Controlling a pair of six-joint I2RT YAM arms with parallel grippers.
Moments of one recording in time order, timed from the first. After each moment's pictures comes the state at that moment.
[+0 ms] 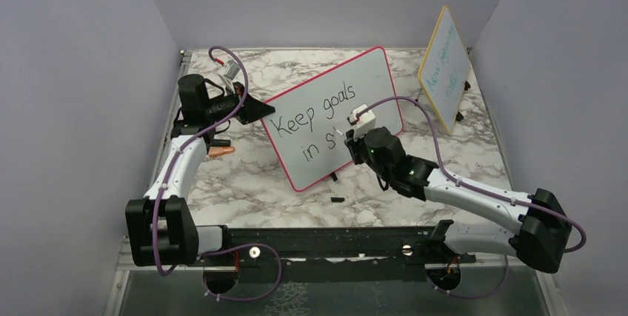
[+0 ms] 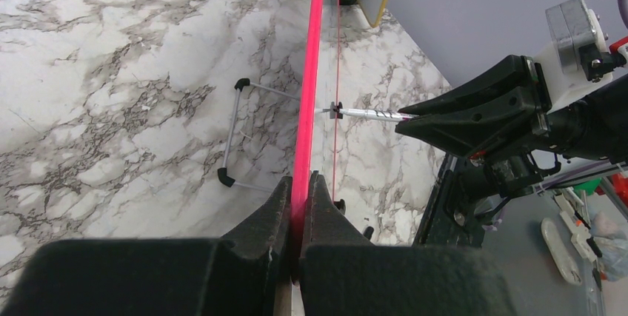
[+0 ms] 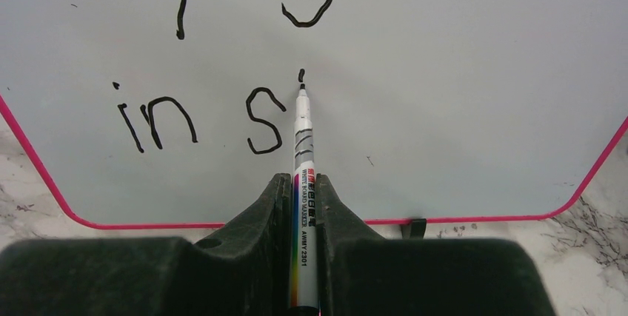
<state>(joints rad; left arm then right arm) 0.03 1.28 0.90 0.06 1.07 -0.29 0.91 1.17 0.74 0.04 0.39 0.07</state>
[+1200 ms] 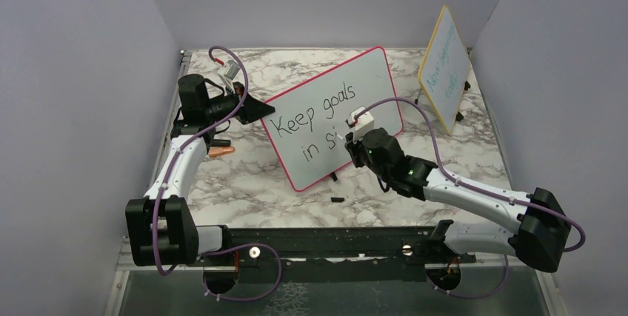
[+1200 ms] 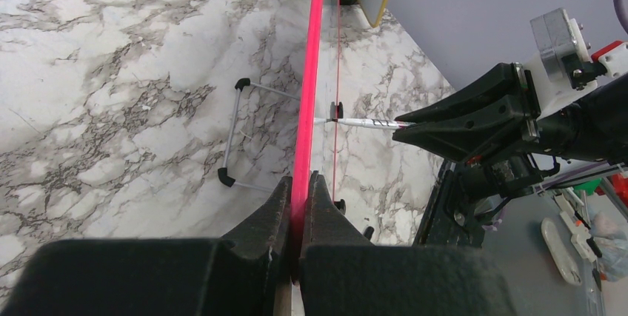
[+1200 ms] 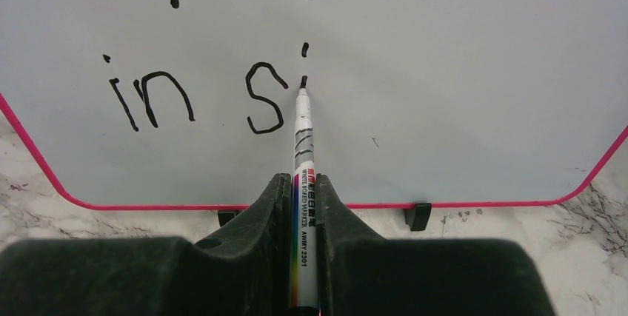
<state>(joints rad) 0.03 1.28 0.90 0.06 1.07 -0.29 0.91 1.17 0.73 -0.01 0.37 0.09</state>
